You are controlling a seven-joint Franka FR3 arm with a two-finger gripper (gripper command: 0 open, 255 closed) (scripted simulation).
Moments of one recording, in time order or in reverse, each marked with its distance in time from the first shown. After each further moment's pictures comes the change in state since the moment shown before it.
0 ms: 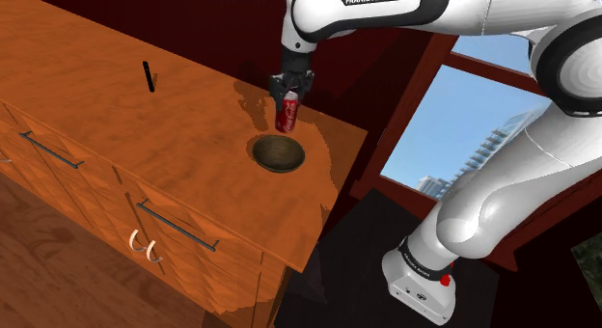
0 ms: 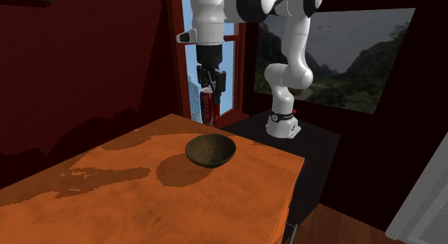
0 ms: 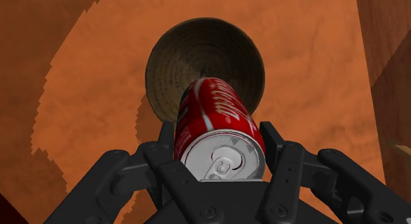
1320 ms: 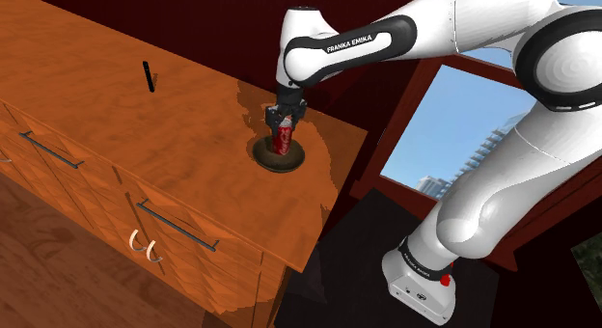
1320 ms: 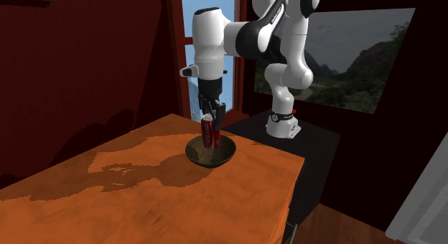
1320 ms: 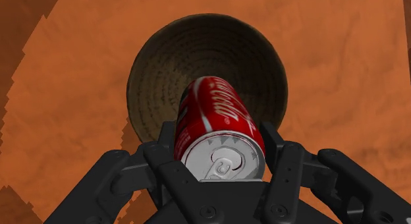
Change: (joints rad) arm 0.002 0.072 0.004 -0.162 -0.005 0.233 0.006
